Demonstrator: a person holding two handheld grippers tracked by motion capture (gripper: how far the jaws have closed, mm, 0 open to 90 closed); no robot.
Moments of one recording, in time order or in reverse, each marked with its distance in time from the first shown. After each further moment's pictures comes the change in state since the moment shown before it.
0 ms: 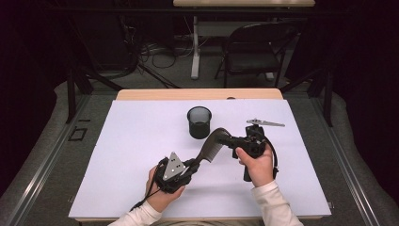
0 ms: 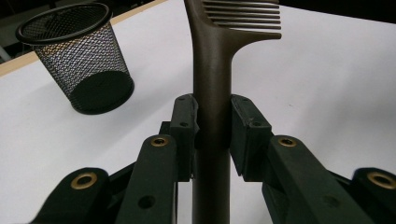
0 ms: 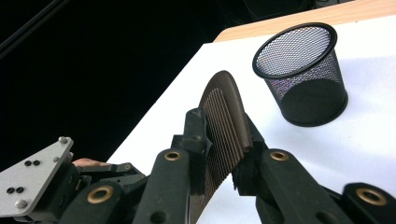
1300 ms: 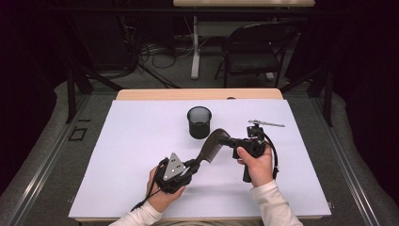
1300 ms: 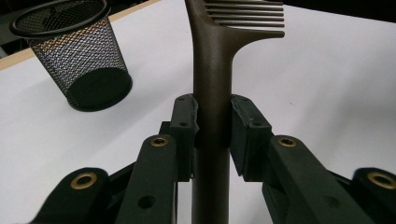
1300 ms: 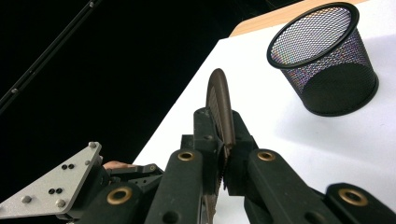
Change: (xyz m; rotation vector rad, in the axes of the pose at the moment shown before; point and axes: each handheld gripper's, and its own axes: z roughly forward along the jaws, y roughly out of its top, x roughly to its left) left arm 0.001 -0.004 0.004 -0.003 -0.006 -0.009; right arm -0.008 -0.002 0.001 0.014 0.083 0.103
